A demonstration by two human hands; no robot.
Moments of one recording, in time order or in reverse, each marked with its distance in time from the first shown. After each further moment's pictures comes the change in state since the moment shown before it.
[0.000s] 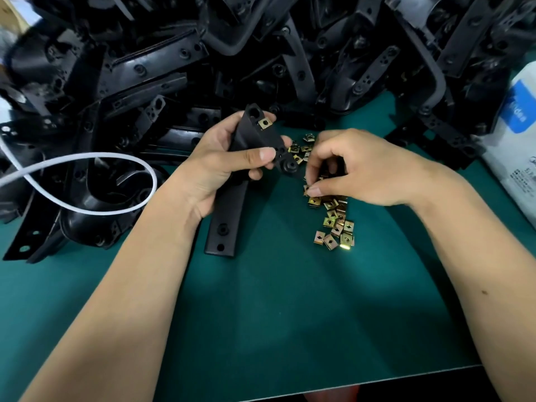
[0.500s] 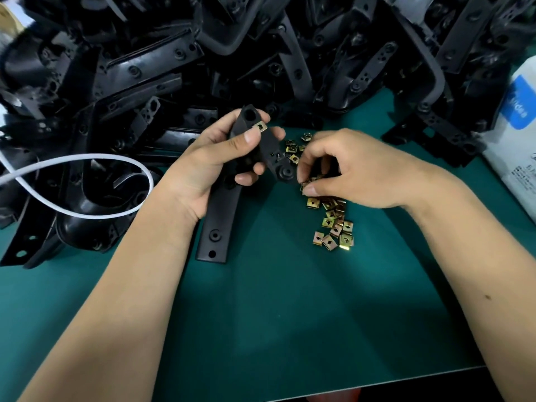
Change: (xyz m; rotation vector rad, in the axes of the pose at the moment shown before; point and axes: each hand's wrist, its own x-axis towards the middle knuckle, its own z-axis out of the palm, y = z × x) left_hand -0.001 -0.001 -0.004 -0.189 -0.063 -0.039; right_hand -0.002 -0.008 0.002 -0.008 0.014 0.024
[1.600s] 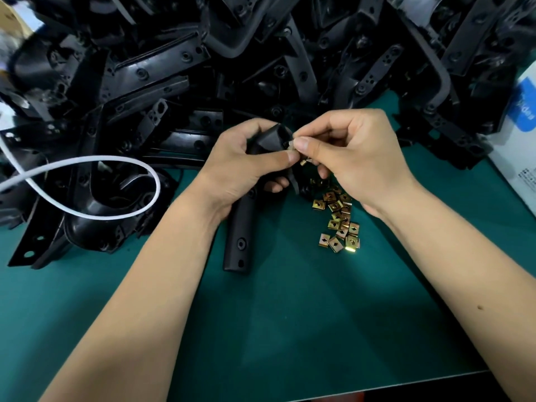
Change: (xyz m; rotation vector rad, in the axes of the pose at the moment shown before) left_hand 0.006 -0.004 0.026 0.369 0.193 -0.023; right_hand 0.009 -0.011 0.027 0.678 0.489 -0.034
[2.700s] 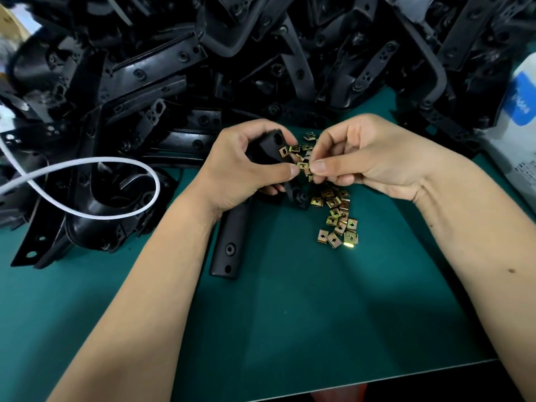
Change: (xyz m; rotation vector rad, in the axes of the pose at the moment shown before) left_hand -0.005 0.003 0.000 0.191 -0.051 0.108; right_hand 0.008 -0.008 -0.037 0.156 -0.428 0.390
